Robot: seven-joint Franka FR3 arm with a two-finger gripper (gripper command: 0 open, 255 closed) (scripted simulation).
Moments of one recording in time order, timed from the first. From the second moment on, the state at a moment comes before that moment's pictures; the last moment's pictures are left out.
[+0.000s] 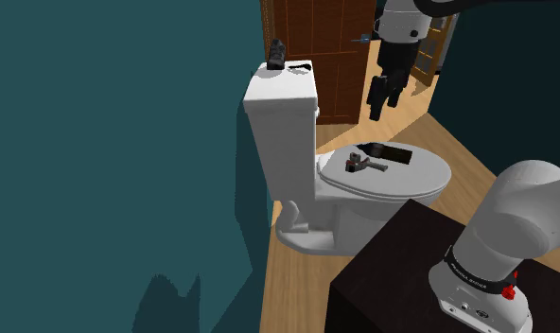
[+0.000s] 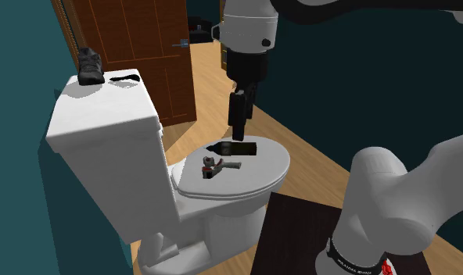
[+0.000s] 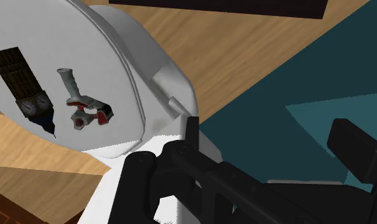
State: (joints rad) arm 0.00 -0.81 0.04 -2.35 0.02 1.57 -0.04
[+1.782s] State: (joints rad) arm -0.08 -0.35 -0.42 -2.61 -0.11 2.39 -0.55
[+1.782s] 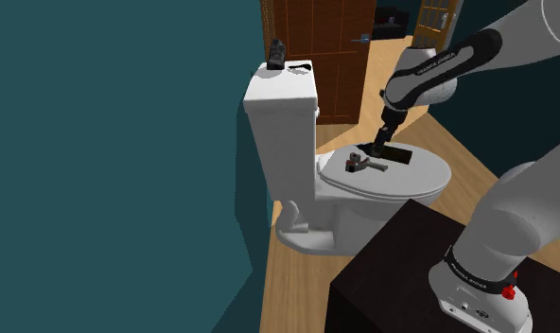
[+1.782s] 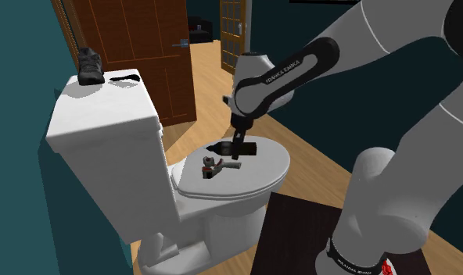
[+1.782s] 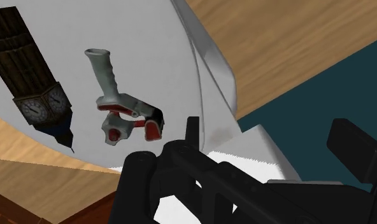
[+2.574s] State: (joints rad) arm -0.07 0.20 -0.54 -2.37 0.43 2.63 -1.13
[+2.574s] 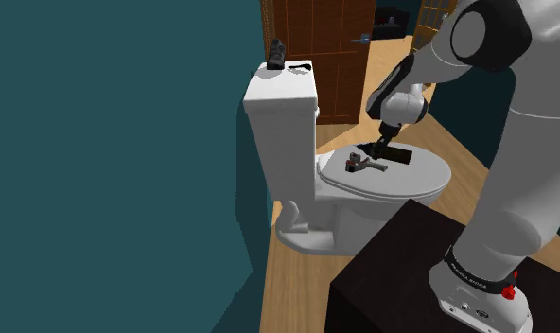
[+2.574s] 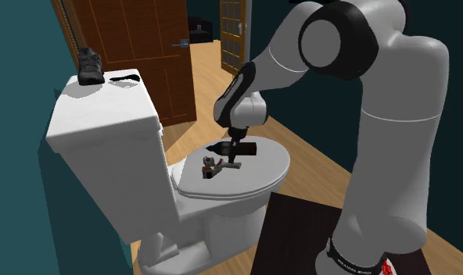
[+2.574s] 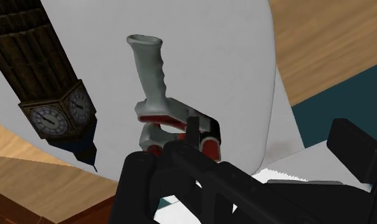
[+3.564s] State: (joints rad) arm -0.37 0.71 -0.32 -1.93 0.77 2.64 -1.48
